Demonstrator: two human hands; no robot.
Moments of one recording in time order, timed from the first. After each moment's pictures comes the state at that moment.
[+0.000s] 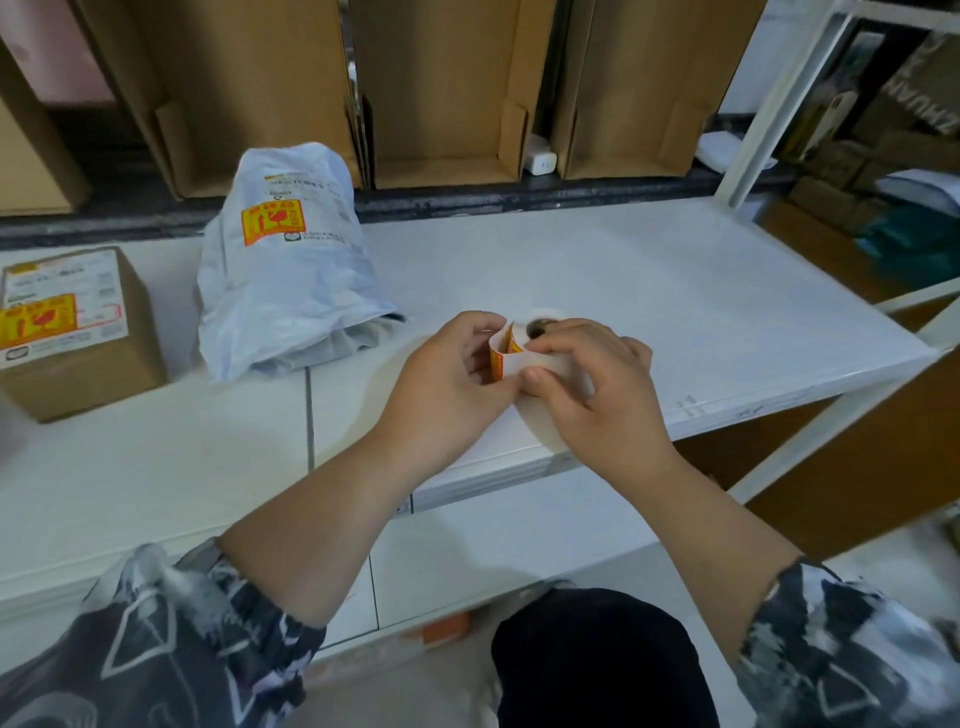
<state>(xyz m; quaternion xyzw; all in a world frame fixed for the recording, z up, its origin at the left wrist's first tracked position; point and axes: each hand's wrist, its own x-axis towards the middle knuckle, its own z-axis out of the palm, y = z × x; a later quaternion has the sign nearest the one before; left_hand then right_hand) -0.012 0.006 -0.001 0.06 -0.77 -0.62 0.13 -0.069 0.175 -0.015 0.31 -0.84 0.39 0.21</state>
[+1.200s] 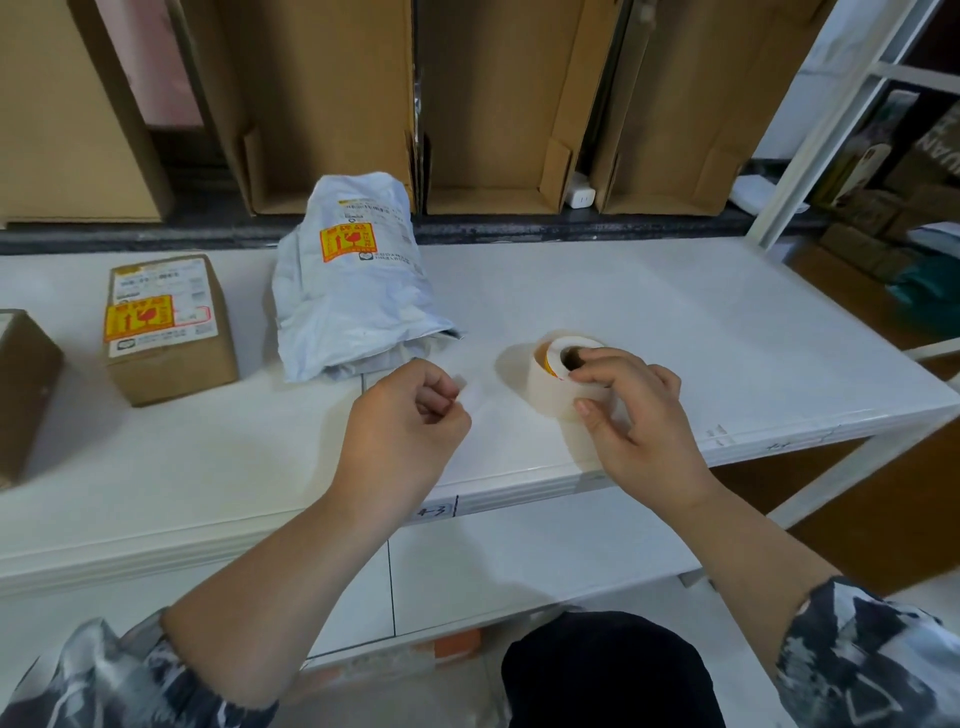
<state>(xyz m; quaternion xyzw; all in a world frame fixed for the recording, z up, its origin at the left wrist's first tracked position) 0.049 -0.034 0.006 0.21 -0.81 -0.50 0.22 -0.065 0.184 -0.015 0.37 -0.83 0.37 0.18</state>
